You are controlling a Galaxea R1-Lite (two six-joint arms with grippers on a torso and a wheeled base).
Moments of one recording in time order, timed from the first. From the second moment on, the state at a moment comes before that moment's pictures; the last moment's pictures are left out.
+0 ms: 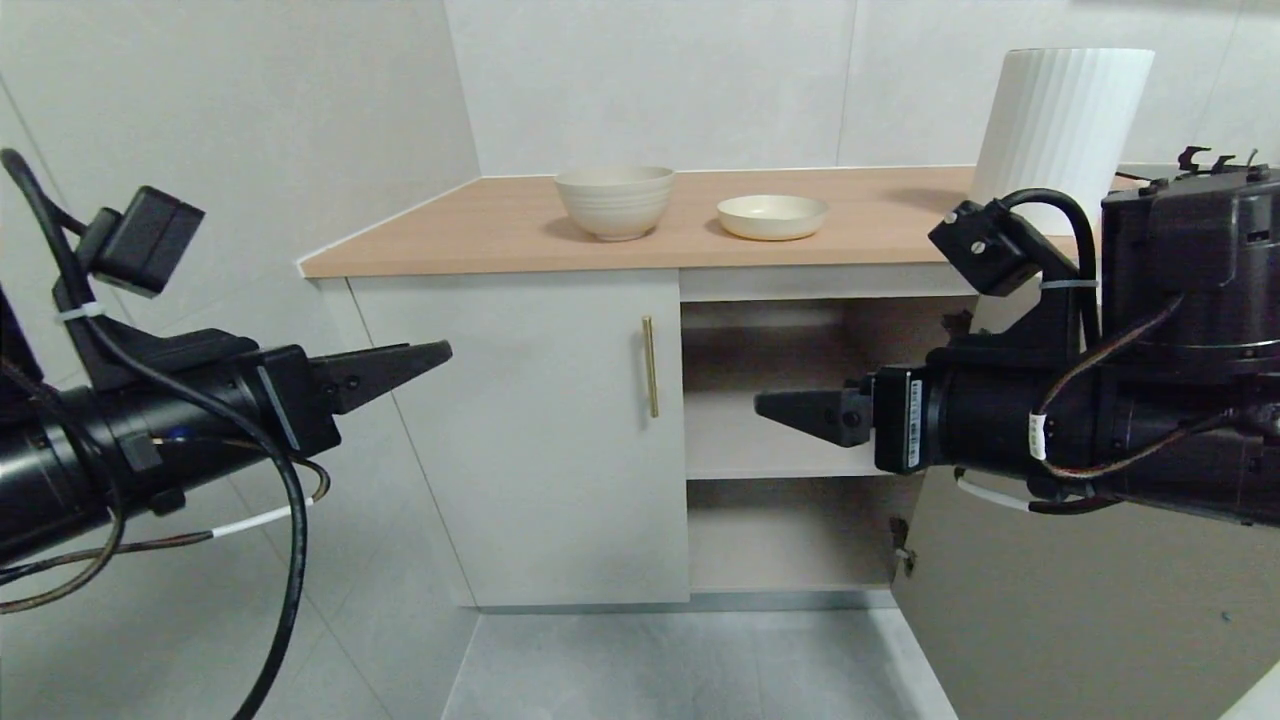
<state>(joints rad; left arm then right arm) -0.23 1.31 -0.72 -0.49 -0.37 -0.27 0.74 1.53 -1.02 -0.24 0.01 0.29</state>
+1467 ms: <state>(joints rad) -0.23 1.24 -0.85 -0.30 -0.34 -0.27 0.70 1.51 -1.18 0.00 -0.07 0.35</state>
